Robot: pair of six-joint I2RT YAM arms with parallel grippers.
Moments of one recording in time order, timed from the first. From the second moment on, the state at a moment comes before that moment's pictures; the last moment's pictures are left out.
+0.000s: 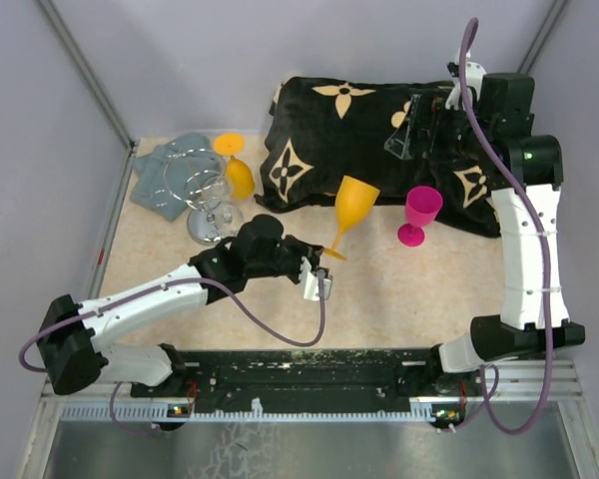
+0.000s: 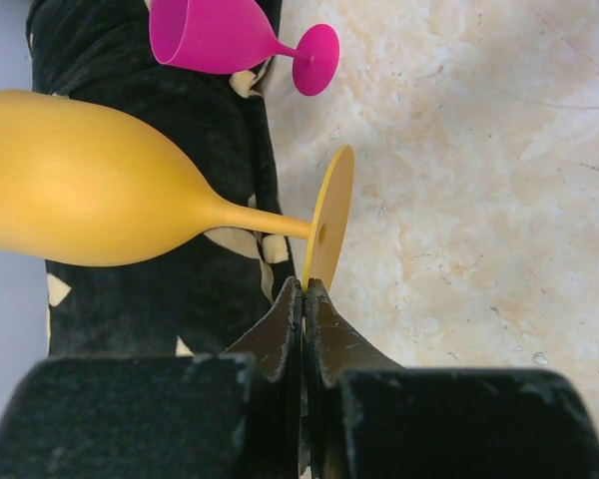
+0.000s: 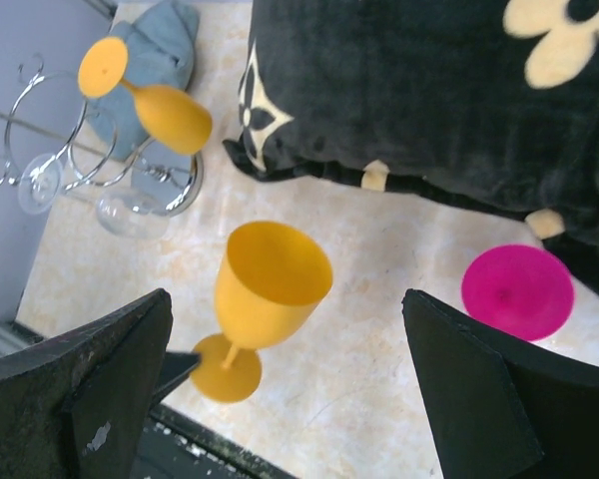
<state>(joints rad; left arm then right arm) -0.97 1.28 0.97 -0.14 0.24 1.12 0.11 1.47 2.07 -1.10 -0.36 0.20</state>
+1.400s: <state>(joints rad) -1.01 1.37 0.75 0.33 0.21 1.45 0.29 1.48 1.82 -1.18 -0.53 0.24</state>
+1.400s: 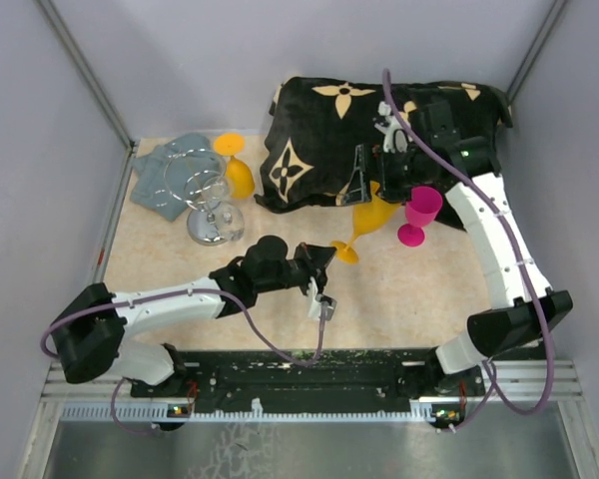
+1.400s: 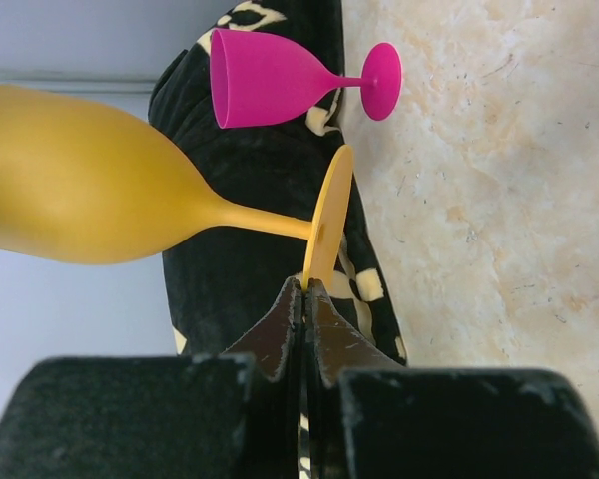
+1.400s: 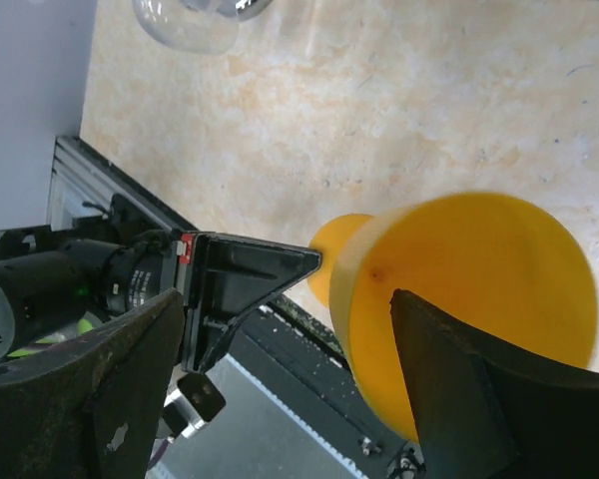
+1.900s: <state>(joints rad) -1.02 1.43 0.79 0.42 0.07 1.31 0.37 1.57 1.92 -1.28 -0.40 0.20</state>
